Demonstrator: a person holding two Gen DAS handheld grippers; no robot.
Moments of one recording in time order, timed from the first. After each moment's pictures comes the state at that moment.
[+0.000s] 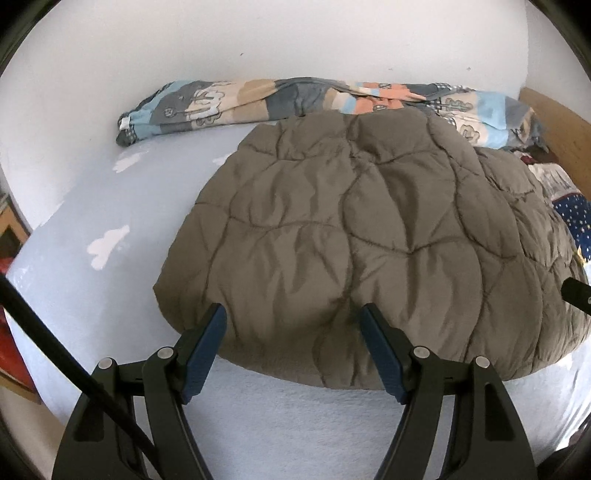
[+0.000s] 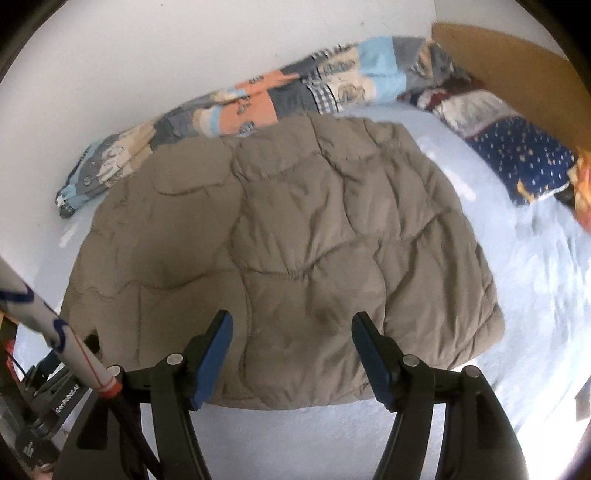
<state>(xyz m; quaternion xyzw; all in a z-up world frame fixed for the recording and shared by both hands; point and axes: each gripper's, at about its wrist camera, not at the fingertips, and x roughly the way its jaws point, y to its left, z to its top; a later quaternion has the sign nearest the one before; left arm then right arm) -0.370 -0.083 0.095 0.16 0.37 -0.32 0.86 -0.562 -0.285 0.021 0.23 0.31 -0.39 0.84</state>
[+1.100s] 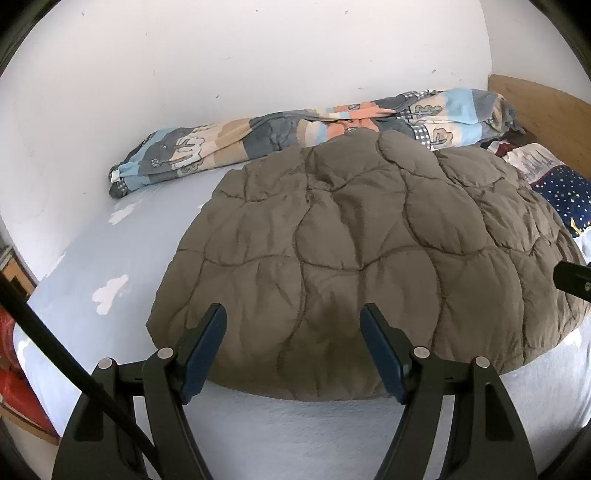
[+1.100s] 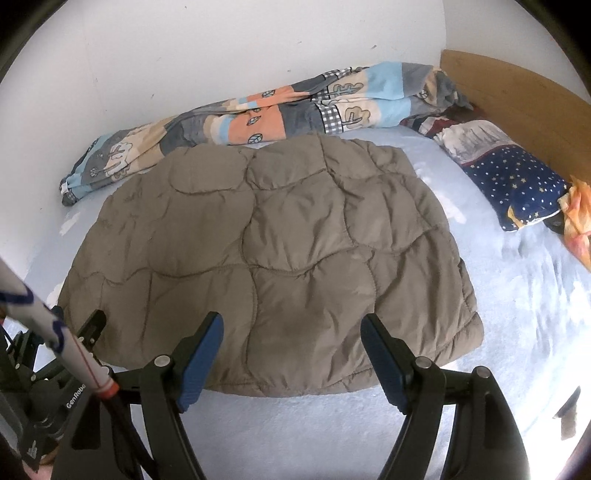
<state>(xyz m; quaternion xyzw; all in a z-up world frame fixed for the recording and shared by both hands) -0.406 -0.099 0.108 0.19 0.28 -0.35 0.87 -0.568 -0.262 0.029 0.18 0.30 -0.41 0.84</state>
